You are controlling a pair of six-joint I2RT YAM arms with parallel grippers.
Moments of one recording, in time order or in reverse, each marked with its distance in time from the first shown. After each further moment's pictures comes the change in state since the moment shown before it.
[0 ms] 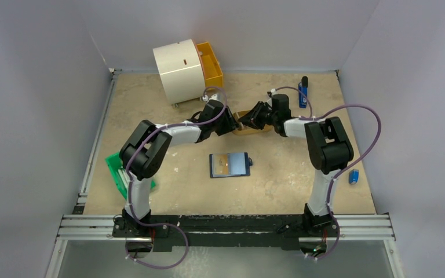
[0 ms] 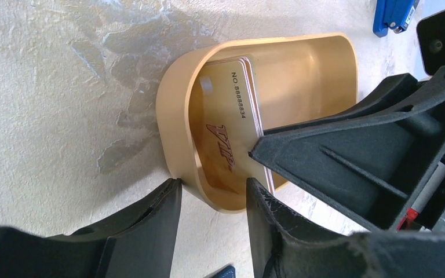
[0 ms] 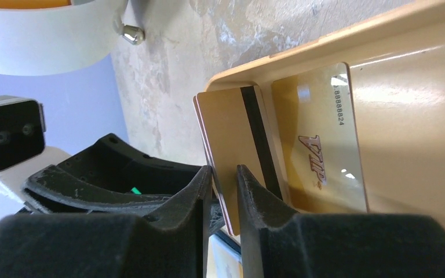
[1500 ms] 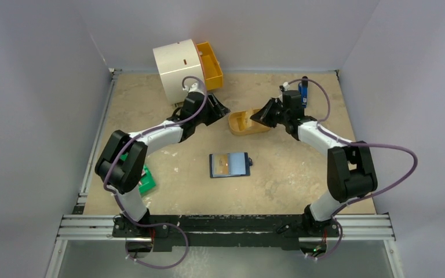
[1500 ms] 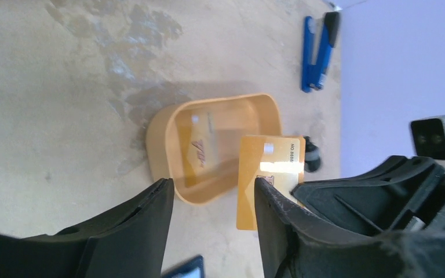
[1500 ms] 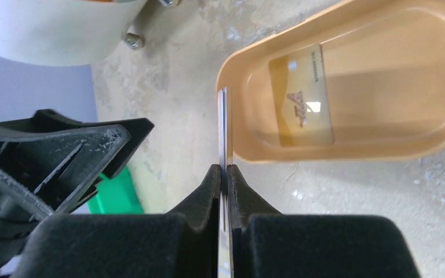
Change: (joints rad) left arm 0.085 -0.228 -0.089 0.012 -0.048 -0.012; right arm -0.011 -0.330 -0.041 -0.302 0.193 -0.179
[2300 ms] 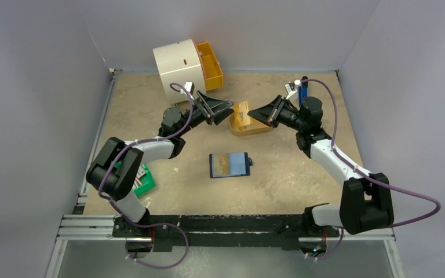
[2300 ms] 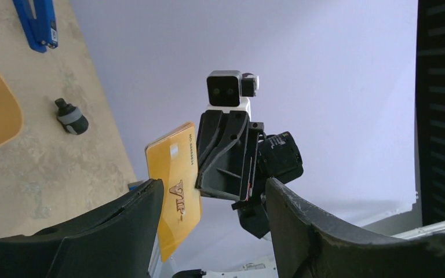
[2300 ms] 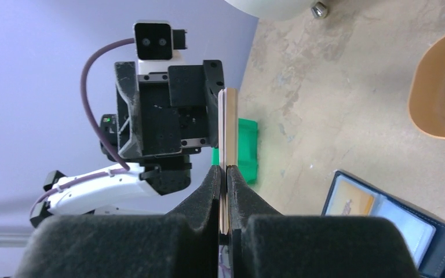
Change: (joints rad) left arm 0.050 -0.124 -0.341 0.939 0.460 -0.555; right arm -0.040 -0.323 -0.220 0.370 -0.390 0.297
